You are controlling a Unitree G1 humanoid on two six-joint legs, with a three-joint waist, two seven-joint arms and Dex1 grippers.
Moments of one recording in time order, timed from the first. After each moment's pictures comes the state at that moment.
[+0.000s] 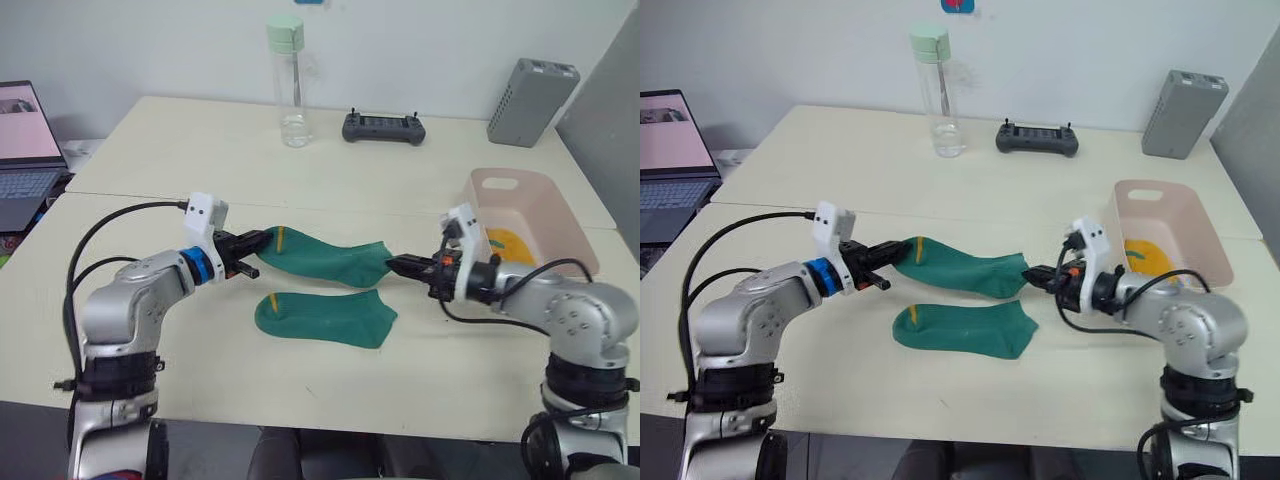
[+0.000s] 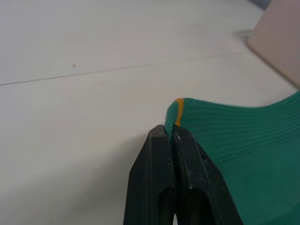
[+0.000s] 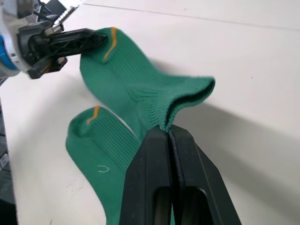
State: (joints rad) left arm -0.41 0.49 0.28 -0.23 -0.53 0.99 -0.62; right arm -0.50 -0.42 -0.24 -0.43 0.81 1.43 0.49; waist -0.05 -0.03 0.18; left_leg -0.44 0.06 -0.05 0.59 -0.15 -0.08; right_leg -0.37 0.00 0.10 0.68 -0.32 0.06
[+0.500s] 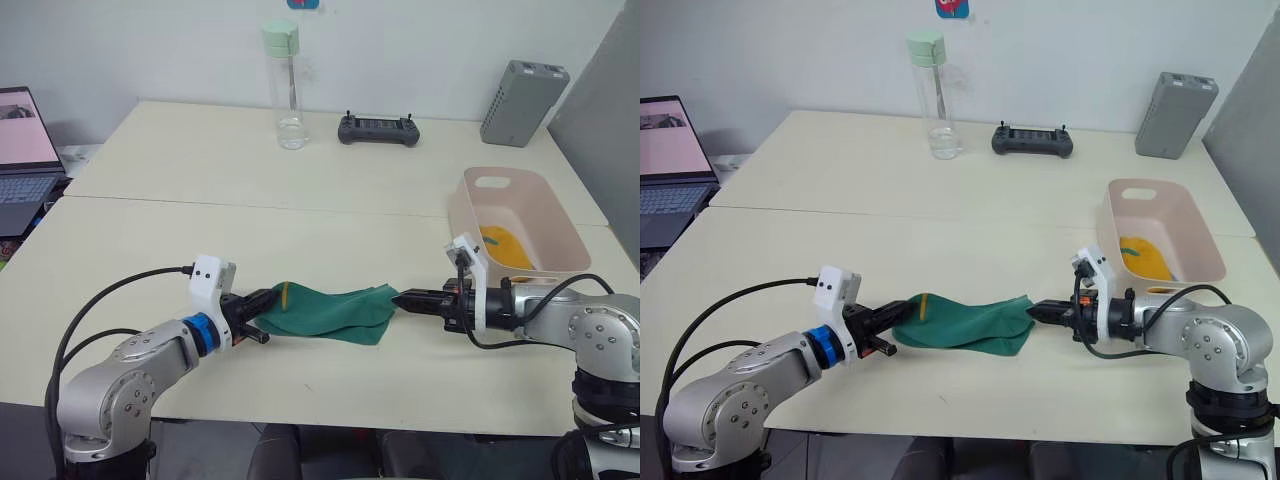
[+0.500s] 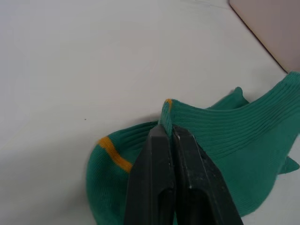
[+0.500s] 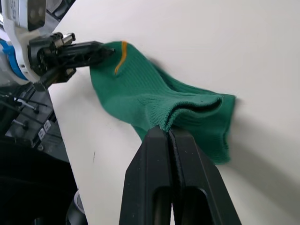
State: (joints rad) left arm -0.06 0.45 0.31 -0.58 -0.67 1.11 -0.46; right arm -0.38 -0.52 -0.18 -0.44 0.92 1.45 0.56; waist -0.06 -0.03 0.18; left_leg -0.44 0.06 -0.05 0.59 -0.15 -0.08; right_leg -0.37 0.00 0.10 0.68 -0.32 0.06
